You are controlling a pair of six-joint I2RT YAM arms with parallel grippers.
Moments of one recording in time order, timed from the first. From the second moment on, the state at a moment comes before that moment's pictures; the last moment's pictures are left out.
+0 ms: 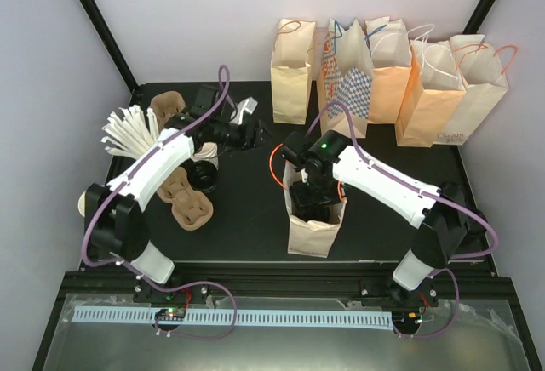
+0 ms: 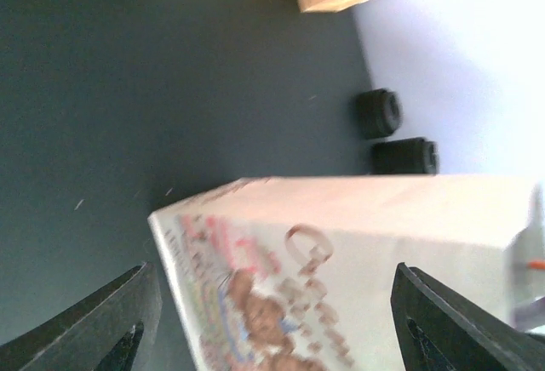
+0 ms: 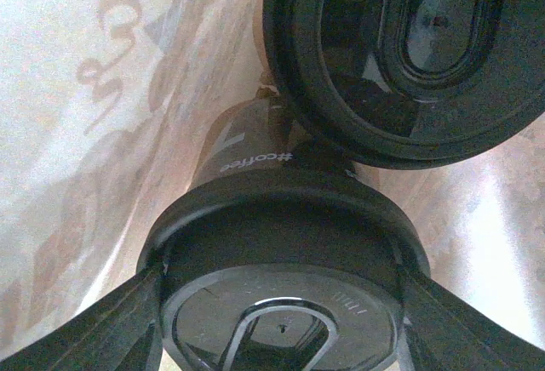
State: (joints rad) left arm -0.37 1.55 1.33 -0.65 0.71 -0.47; right arm 0.86 1.64 1.51 -1.41 -0.07 0.55
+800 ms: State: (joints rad) left arm -0.48 1.74 1.52 -0.46 1.01 -0.09; right arm 0.86 1.50 1.33 -1.14 -0.16 0.59
